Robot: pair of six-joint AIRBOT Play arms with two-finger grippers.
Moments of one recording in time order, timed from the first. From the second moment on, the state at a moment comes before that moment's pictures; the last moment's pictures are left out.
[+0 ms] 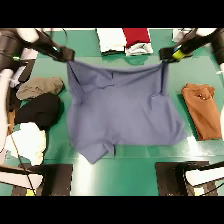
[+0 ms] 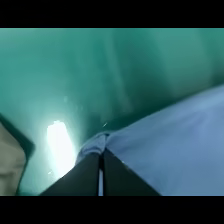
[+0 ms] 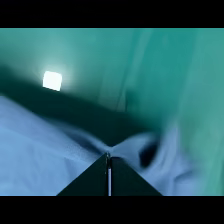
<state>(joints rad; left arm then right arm) -0.25 -1.58 1.83 1.52 -1.21 -1.54 0.15 -1.60 1.87 -1.49 1.38 1.63</state>
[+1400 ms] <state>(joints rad) -0.15 -1.05 0.87 1.35 -1.19 -1.62 -0.40 -1.04 0.69 -1.48 1.37 1.55</state>
